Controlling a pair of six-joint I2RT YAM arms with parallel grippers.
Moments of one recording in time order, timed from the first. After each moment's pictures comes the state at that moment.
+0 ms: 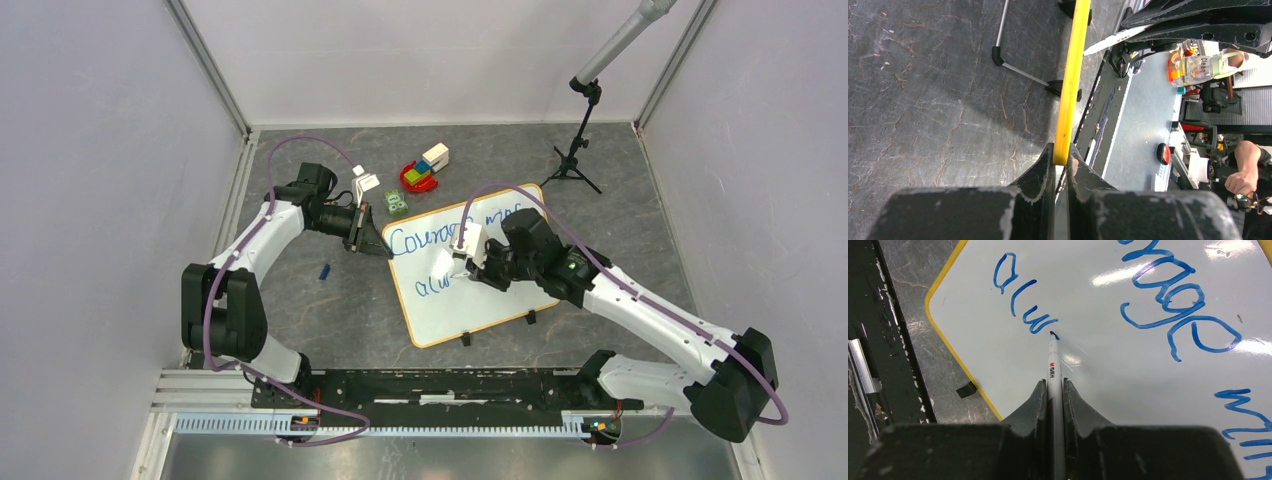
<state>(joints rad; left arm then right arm) -0.17 1.53 1.13 -0.83 1.10 0.28 0.76 1.12 0.89 -0.47 -0.29 -0.46</state>
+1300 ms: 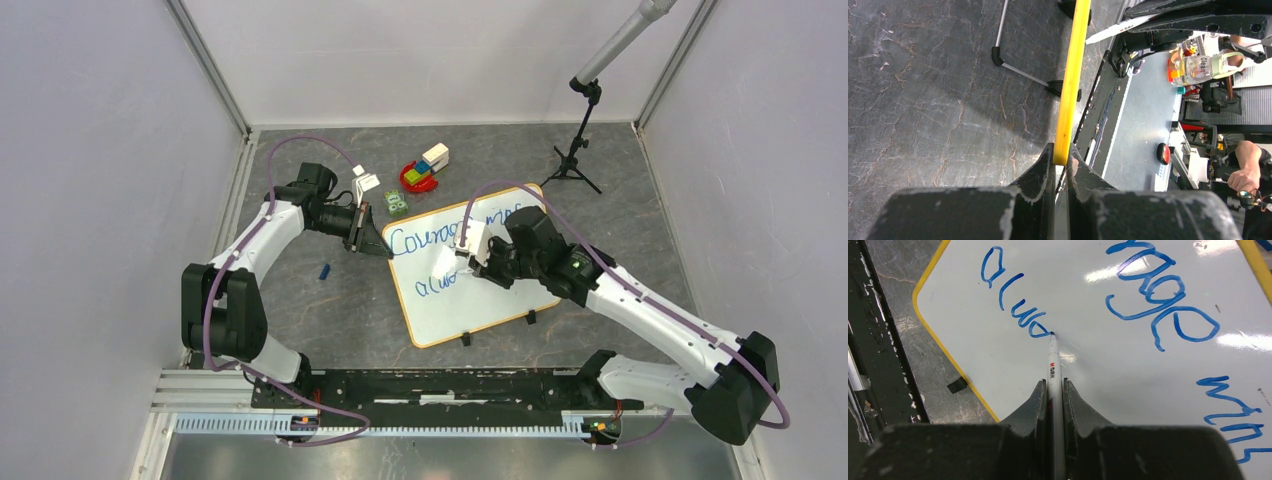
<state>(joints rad) -0.17 1.53 1.13 -0.83 1.10 0.28 0.75 1.11 0.90 -0.50 -0.28 -0.48</state>
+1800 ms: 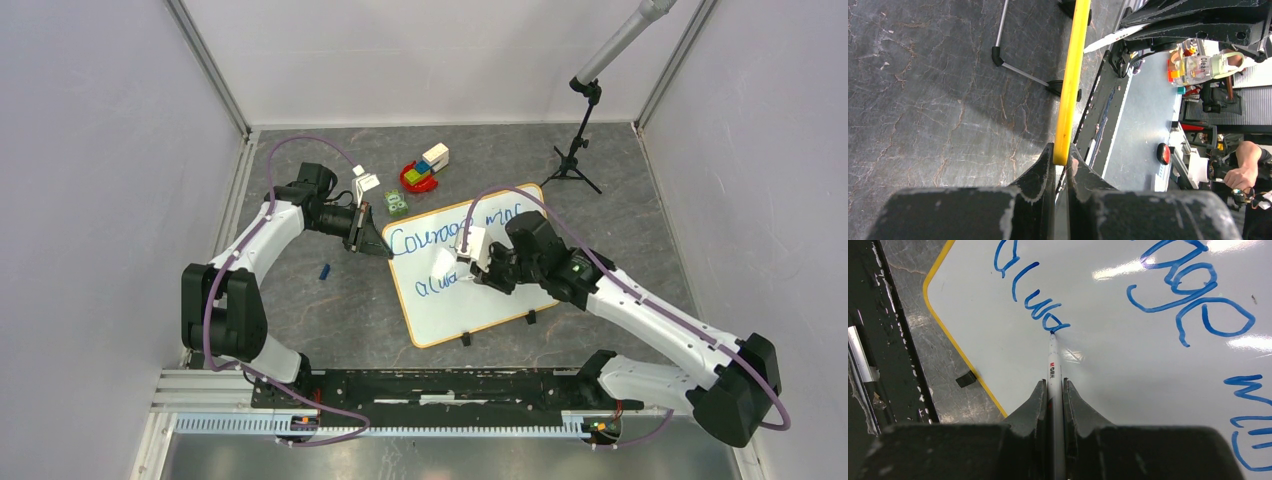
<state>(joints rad) -0.17 1.53 1.13 -0.83 1.10 0.28 0.75 1.10 0.87 -0.50 -0.30 -0.48</state>
